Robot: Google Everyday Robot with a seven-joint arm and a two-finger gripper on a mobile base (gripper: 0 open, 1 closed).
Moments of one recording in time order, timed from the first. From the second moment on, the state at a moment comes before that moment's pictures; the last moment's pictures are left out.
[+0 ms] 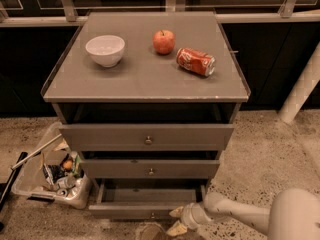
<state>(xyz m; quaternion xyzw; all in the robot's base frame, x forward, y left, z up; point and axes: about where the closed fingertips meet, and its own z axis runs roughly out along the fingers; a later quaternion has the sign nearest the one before) 0.455 -0.080 0.179 -0.54 0.76 0.29 0.23</state>
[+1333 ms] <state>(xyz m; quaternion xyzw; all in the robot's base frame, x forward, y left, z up) 0.516 -0.086 0.171 -0.54 0.77 0.24 0.24</state>
